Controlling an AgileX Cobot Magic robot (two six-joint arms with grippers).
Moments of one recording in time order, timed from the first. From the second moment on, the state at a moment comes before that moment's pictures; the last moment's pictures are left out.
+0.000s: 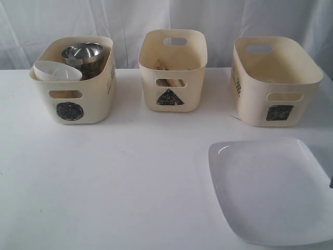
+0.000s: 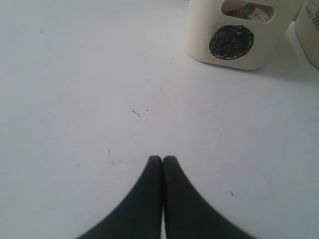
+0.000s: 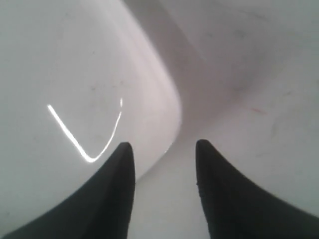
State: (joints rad) left arm 0.11 0.00 0.02 -0.27 0.42 0.08; right arm -0.39 1.16 -0.46 0.13 0.64 0.21
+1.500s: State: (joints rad) left arm 0.11 0.00 0.02 -0.28 0.42 0.08; right arm -0.40 1.39 -0.46 0.35 0.53 -0.08
